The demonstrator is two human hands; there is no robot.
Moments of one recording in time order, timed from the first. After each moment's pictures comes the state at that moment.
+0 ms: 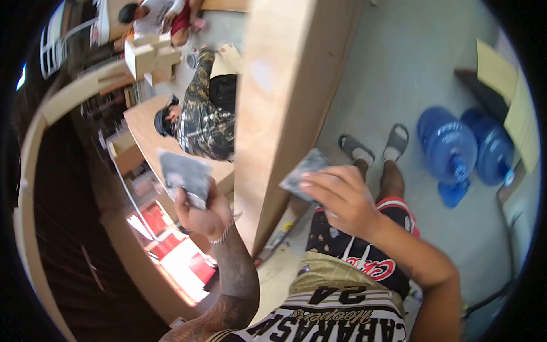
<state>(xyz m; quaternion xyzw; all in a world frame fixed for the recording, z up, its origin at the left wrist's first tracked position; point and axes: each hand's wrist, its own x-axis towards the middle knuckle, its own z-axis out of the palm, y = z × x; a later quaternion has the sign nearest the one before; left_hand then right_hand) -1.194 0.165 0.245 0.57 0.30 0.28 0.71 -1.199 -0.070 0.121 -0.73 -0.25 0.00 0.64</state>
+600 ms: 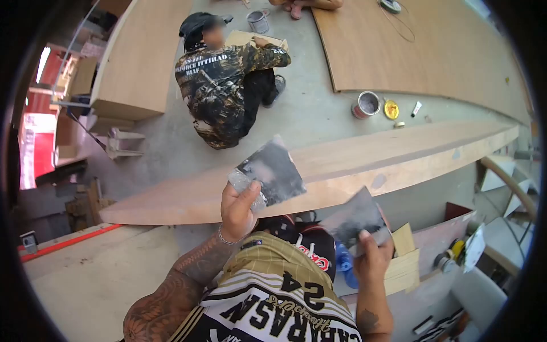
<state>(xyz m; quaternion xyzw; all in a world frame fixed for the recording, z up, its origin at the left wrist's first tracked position) -1.221 0.211 0.326 0.43 0.28 0.26 0.82 -1.088 -0.016 0.345 -0.61 0.04 0.33 0.72</state>
